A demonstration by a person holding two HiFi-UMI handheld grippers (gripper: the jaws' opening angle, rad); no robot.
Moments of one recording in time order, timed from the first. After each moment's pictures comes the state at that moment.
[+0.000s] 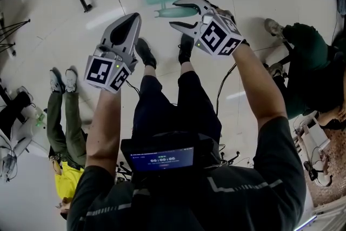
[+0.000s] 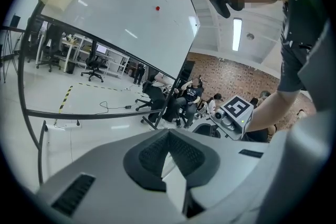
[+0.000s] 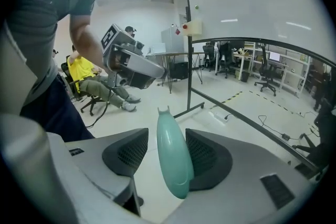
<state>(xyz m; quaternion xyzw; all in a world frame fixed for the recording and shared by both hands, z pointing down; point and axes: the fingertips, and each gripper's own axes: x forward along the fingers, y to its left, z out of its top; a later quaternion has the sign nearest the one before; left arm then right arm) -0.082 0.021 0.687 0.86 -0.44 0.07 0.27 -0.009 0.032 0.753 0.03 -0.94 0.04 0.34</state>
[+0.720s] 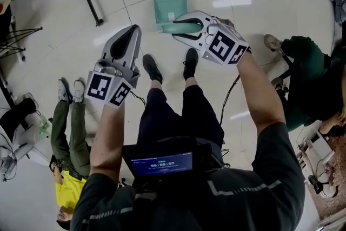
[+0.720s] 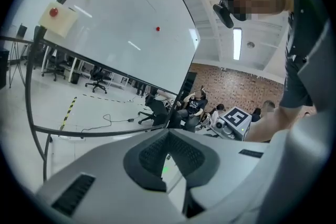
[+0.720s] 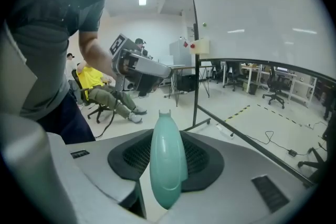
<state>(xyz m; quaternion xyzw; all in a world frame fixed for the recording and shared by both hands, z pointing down) -0.112 0.016 0.588 0.85 -0.47 0.02 0.24 -0.035 0.032 0.661 -0.01 -0.96 0.03 0.28</state>
